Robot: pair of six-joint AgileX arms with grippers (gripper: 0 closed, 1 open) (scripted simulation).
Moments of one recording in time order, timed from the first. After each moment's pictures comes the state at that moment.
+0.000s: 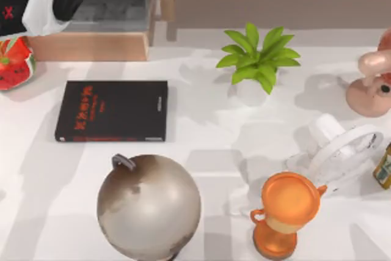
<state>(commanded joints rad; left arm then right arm) -0.28 2.03 1.44 0.59 -0.24 -0.01 0.00 0.00 0.00 0.00 0.00 0.00</state>
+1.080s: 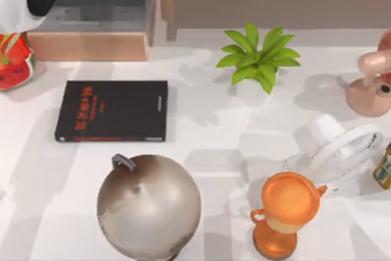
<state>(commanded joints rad) -0.23 1.94 1.38 0.60 -0.27 0.08 0.00 0.00 0.00 0.00 0.00 0.00</state>
